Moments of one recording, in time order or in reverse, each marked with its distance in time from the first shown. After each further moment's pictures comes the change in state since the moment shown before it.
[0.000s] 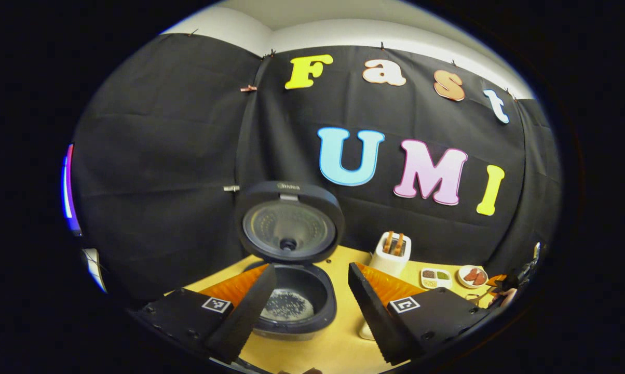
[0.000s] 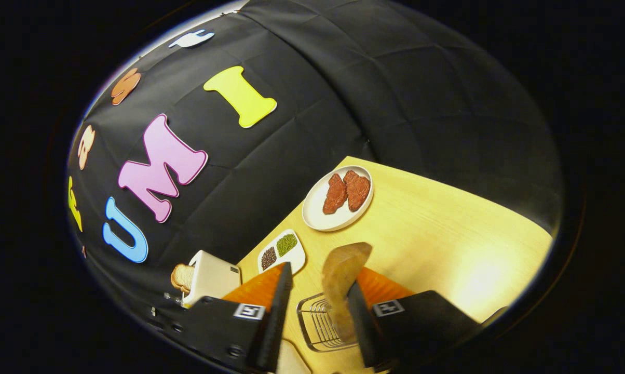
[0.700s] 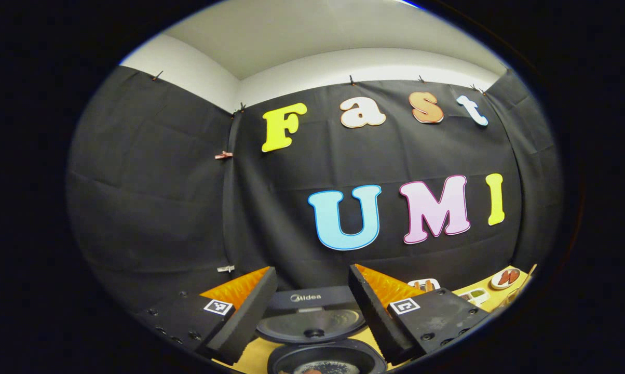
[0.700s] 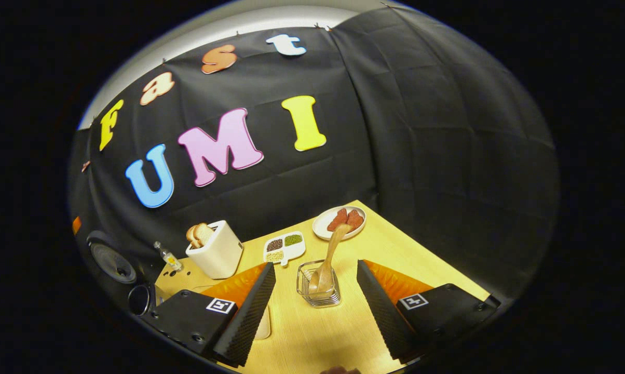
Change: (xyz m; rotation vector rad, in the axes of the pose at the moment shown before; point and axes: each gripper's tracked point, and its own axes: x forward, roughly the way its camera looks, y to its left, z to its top) left arm 0.115 0.019 0.115 0.205 -0.342 -0.106; right arm -0.205 0.031 -0.004 -0.424 -0.192 0.091
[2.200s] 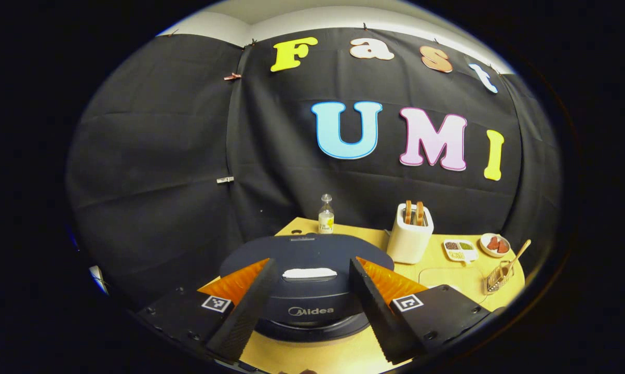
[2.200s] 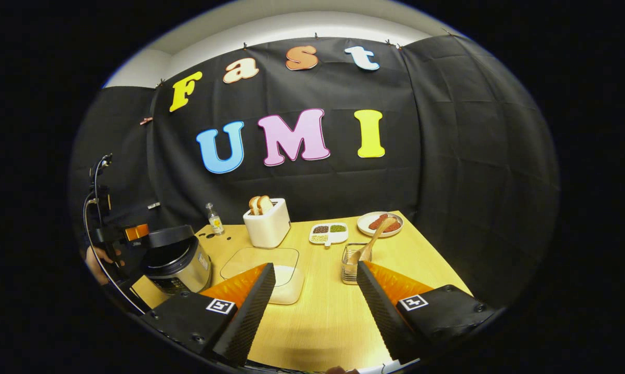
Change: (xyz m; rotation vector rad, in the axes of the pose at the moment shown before) left arm -0.134 -0.043 -0.193 -0.127 0.482 0.021; right arm -0.108 0.060 -0.039 -0.205 0.012 0.234
